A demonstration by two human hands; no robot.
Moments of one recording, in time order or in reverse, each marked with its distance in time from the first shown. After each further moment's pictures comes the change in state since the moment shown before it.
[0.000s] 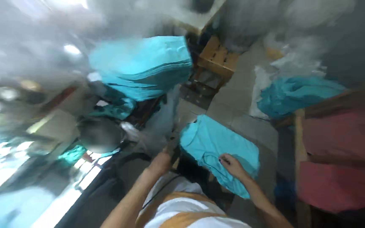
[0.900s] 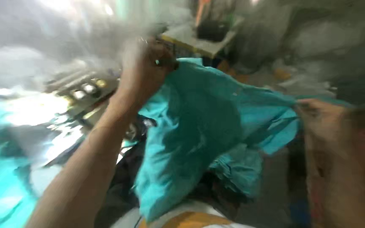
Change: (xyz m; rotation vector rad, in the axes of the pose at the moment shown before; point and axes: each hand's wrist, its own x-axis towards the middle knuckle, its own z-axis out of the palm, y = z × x) left_hand -0.174 0.104 -0.242 0.168 1.223 0.540; right_hand -0.114 -0.155 -0.188 -0.320 0.951 -0.651
